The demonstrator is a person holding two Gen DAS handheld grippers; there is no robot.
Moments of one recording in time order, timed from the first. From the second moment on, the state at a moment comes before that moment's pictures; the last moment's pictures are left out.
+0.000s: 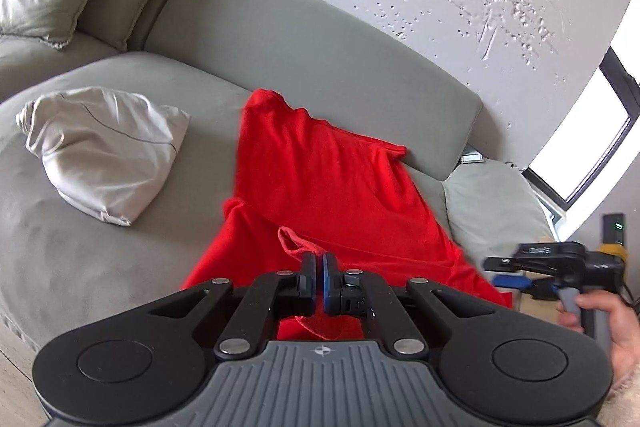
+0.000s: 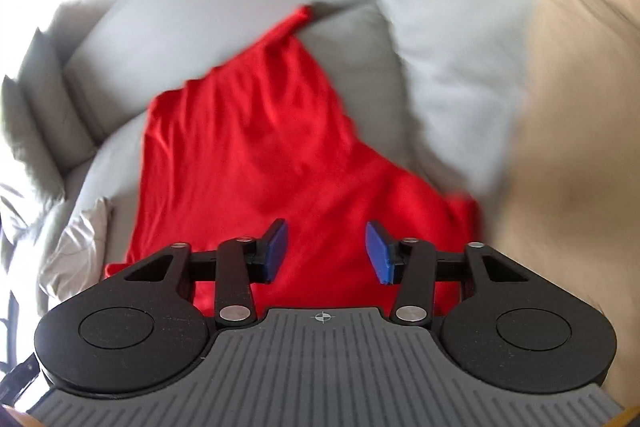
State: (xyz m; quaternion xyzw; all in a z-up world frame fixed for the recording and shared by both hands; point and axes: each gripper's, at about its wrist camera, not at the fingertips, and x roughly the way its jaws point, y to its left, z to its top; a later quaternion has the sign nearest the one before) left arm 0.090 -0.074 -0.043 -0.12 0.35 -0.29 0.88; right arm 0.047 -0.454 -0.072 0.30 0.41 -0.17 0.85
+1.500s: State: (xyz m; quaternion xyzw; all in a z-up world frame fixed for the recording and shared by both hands) left arm 0.129 -0.102 -0.100 0.02 0.42 -0.21 0.88; right arm 0.009 -0.439 -0.113 0.13 0.49 -0.27 0.82
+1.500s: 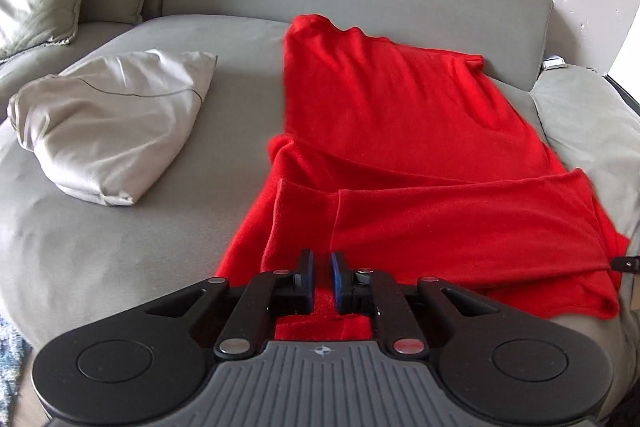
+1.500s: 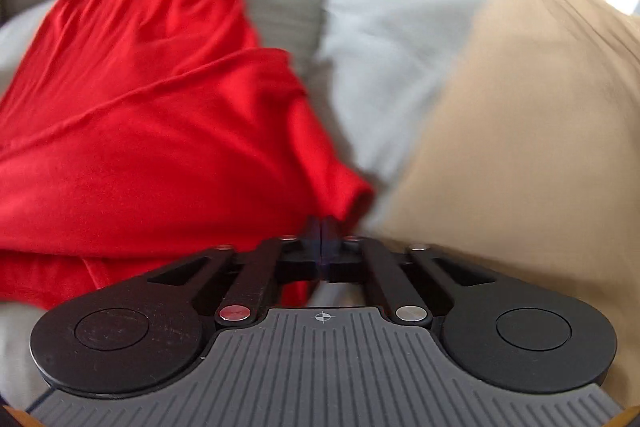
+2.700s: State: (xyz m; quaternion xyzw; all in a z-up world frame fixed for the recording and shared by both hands) left arm 0.080 -0.070 -0.010 -0.10 0.34 -0.23 0.91; right arm -0.035 -0.377 0.033 0.35 0.37 -0.12 0.85
